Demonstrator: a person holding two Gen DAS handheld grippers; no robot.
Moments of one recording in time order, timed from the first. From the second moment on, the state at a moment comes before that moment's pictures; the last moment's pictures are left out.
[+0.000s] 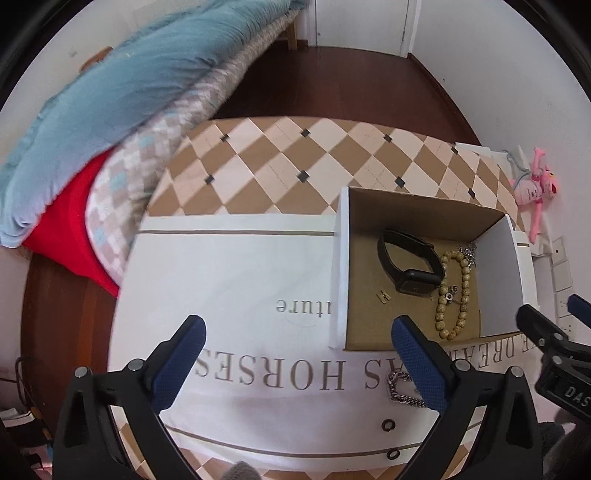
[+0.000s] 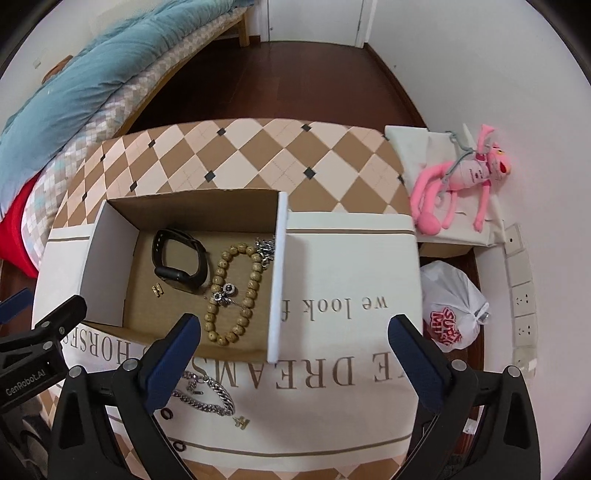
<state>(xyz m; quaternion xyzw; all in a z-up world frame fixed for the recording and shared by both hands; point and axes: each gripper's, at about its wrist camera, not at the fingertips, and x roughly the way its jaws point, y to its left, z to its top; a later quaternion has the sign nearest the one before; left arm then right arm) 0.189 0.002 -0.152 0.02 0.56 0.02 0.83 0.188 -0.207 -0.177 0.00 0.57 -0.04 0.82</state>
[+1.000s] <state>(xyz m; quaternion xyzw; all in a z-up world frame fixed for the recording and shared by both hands) 0.097 -0.005 -0.061 0.02 0.47 0.02 0.88 0.081 -0.213 -0.071 0.04 0.46 -0.04 0.88</state>
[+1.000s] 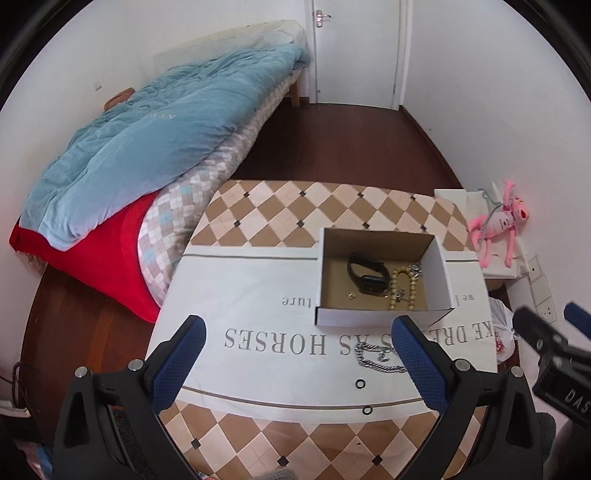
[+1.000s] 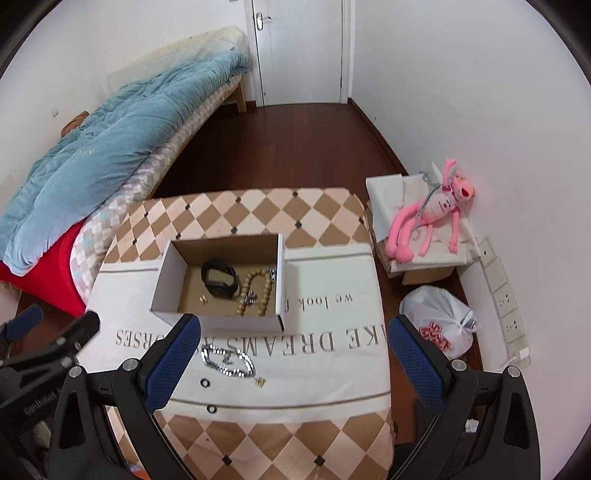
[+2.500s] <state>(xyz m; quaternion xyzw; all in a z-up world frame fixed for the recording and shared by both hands) 0.069 -0.040 -0.211 0.07 0.59 -0.05 0.81 0.099 -0.239 -0.220 0.12 0.54 0.01 0.84</state>
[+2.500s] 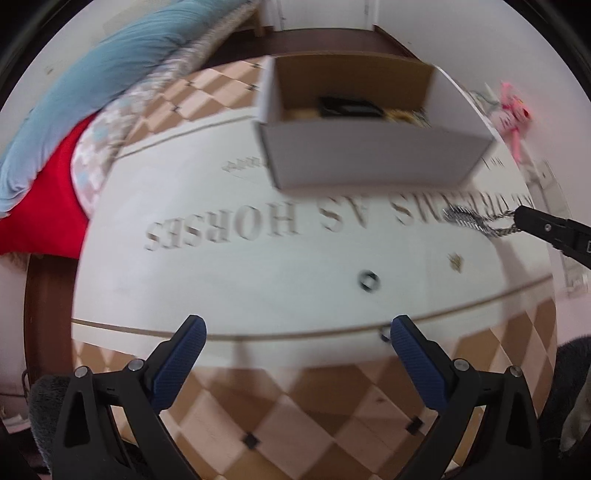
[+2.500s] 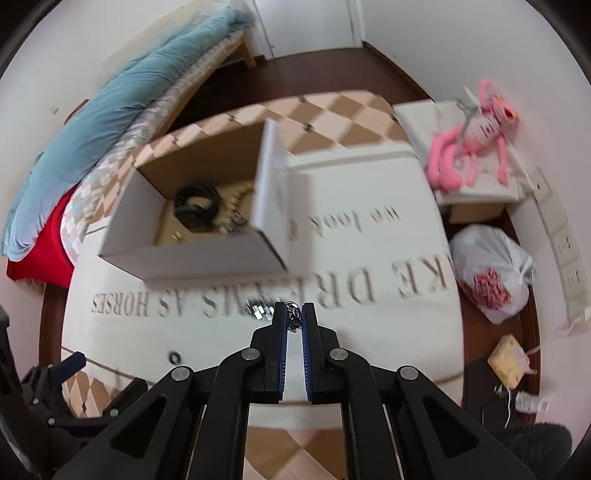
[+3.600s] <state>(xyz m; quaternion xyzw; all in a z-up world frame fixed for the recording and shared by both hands) 0.052 -0.095 -0.224 0.11 0.57 -0.10 0.80 0.024 -0.254 -0.257 0.18 0.57 -0.03 0.80</state>
